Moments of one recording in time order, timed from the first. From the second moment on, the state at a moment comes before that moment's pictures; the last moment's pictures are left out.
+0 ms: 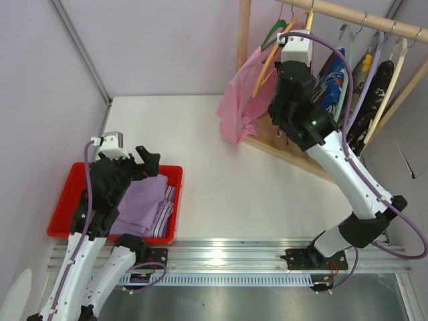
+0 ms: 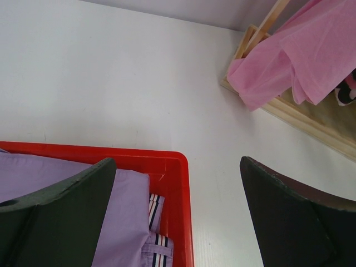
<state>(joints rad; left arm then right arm) -0.26 0.58 0.85 -0.52 -0.10 -0.32 0.69 1.51 1.90 -0.32 1.08 -0.27</state>
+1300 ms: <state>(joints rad) -0.48 1.02 1.34 -0.35 0.42 -0.31 0.89 0.93 1.53 -0.48 0.95 -0.10</state>
